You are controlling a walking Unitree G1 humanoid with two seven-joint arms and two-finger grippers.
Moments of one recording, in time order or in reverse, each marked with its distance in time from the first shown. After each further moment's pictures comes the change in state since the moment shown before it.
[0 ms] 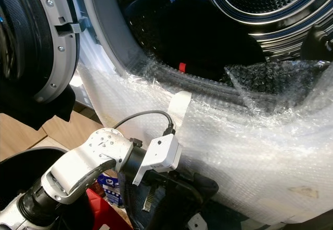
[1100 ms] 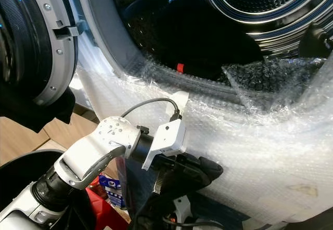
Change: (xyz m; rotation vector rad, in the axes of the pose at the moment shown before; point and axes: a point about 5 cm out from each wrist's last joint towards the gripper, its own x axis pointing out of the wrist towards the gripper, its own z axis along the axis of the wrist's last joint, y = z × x) left arm 0.003 0.024 0.006 0.028 -0.015 0.047; right arm 0.052 -0.013 0.038 0.102 -0.138 -0.176
